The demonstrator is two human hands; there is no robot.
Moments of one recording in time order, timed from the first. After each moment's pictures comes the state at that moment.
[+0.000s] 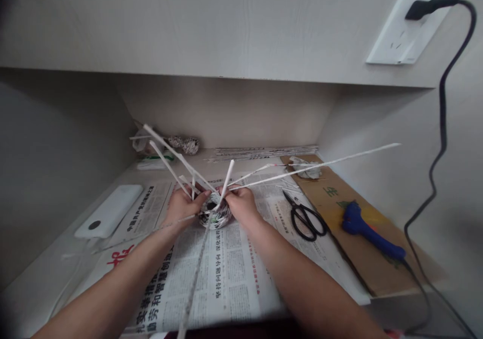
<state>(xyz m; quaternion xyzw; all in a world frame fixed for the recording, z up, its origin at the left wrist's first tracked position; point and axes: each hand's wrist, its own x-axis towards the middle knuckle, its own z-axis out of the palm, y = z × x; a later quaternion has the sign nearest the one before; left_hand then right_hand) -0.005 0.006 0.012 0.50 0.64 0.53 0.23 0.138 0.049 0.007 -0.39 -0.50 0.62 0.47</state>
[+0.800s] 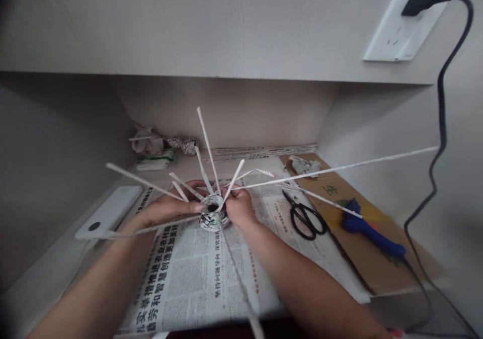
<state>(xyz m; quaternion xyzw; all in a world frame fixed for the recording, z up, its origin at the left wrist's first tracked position) -0.038 -0.001 0.043 0.54 0.43 0.44 0.57 0.130 0.050 -0.005 -0.37 -0.49 0.61 0.50</state>
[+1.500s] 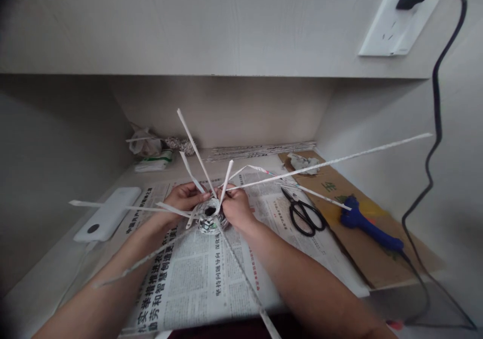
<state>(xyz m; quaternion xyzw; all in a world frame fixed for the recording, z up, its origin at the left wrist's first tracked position) -0.019 0.014 0.015 0.45 0.48 0.53 0.53 0.128 0.047 -0.005 -0.35 -0.49 0.63 0.49</state>
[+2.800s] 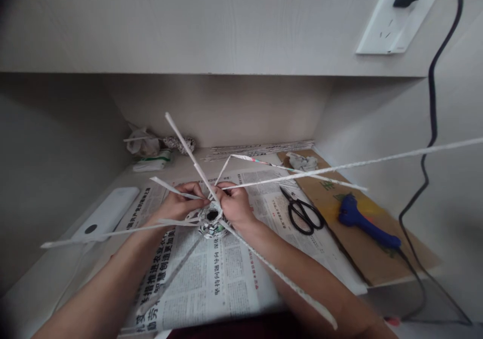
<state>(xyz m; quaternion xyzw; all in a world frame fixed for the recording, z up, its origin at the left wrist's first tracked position) -0.019 0.005 0.026 0.56 0.51 0.49 0.44 0.130 0.043 0.006 -0.36 -0.49 0.61 0.51</state>
